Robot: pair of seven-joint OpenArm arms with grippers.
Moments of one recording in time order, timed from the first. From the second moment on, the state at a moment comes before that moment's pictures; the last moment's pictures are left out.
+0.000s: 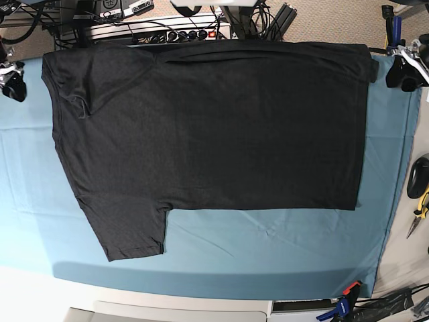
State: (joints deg) left arm 38.0 -27.7 -44.5 106.0 -59.7 -33.8 59.5; right arm -23.9 25.4 65.3 92.2 62.7 39.7 -65.6
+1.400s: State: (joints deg) left arm -28.5 -36.6 -0.8 54.7 -40.5 -23.1 47.0; right arm 39.9 15.9 34.5 38.6 11.9 31.3 -37.1
